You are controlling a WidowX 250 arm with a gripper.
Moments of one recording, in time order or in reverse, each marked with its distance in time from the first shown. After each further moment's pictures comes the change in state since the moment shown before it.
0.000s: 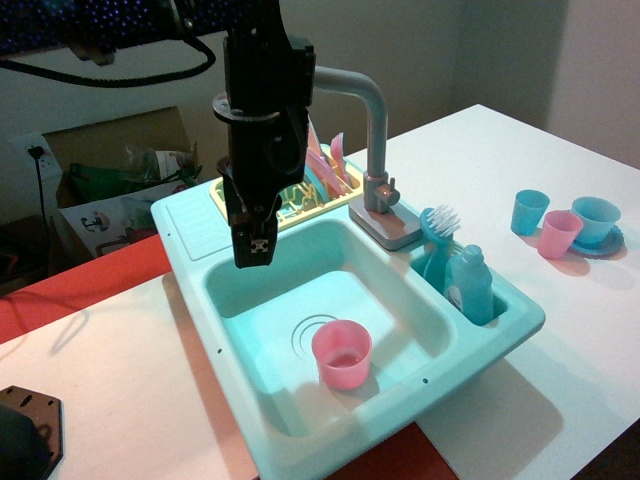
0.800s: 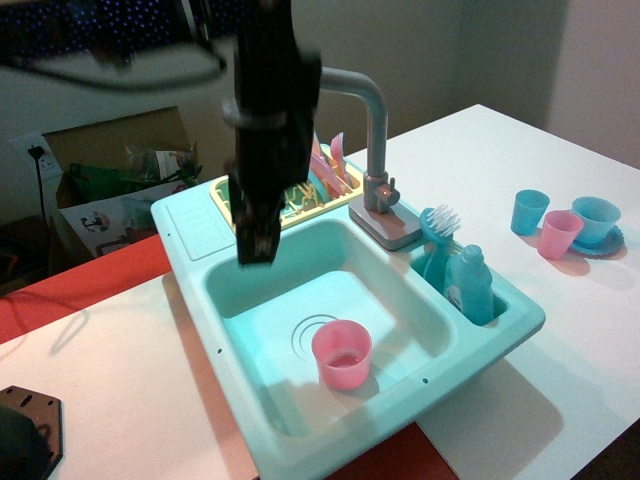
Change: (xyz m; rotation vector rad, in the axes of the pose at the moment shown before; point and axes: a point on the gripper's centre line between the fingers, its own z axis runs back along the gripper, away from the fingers) arm 0.006 0.009 0.006 -0.004 0.001 -0.030
